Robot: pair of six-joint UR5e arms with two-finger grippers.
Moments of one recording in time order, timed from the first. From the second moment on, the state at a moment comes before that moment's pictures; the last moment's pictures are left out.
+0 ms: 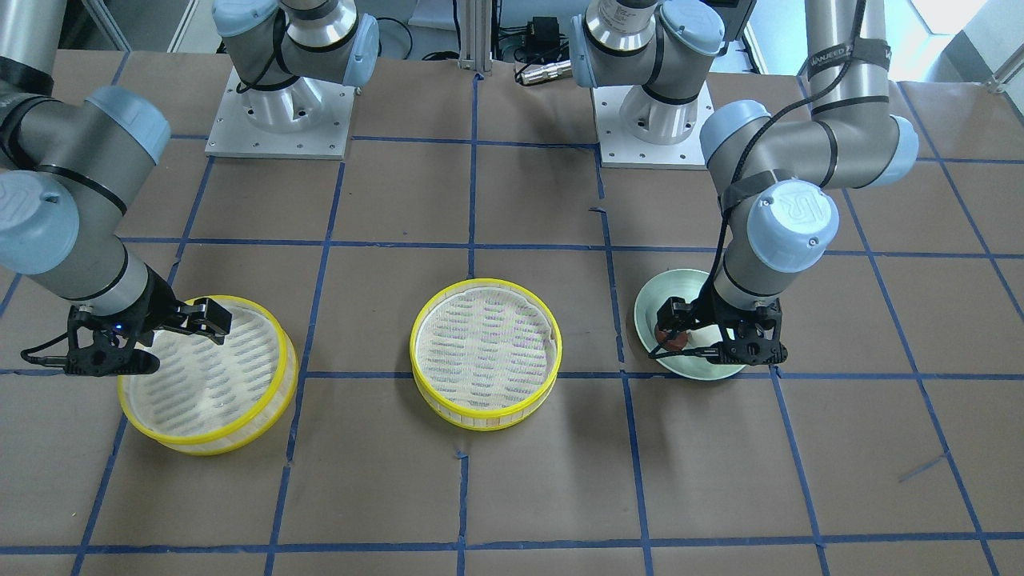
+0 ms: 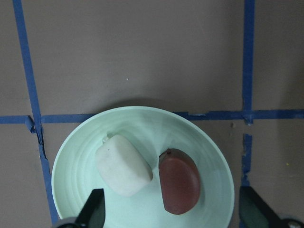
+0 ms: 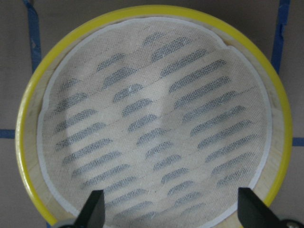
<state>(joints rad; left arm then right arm) -1.42 -1.85 -1.90 -1.05 1.68 0.17 1.32 -1.29 1.83 -2.05 -1.60 -0.29</state>
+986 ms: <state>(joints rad) -1.36 -1.88 -1.93 -0.98 1.68 0.21 1.17 -1.18 1.86 -2.21 -1.60 -0.44</state>
